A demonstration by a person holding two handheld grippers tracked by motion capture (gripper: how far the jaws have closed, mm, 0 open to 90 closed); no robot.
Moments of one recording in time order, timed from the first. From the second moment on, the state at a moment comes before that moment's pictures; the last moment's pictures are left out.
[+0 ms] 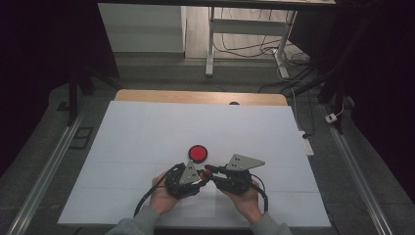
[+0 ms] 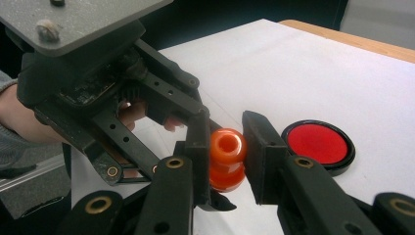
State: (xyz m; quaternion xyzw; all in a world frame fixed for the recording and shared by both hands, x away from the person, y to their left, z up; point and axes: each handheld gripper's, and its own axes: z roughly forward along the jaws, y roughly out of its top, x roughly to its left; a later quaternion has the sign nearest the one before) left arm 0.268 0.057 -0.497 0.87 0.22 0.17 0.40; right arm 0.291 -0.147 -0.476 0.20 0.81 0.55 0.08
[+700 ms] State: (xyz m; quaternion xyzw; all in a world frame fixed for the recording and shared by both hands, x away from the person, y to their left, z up) left arm 0.269 0.058 -0.500 0.87 0.22 0.17 0.40; right arm 0.290 -0.147 -0.477 0.20 0.81 0.55 0.09
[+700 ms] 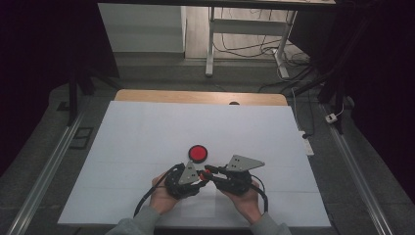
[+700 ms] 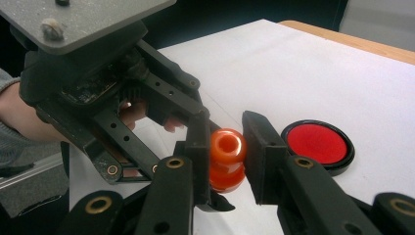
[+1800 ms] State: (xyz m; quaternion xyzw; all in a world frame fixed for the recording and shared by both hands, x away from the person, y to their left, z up) left arm 0.269 0.064 -0.510 0.88 0.23 0.17 0.39; right arm 0.295 -0.183 -0.453 0.23 0.76 0.60 0.12
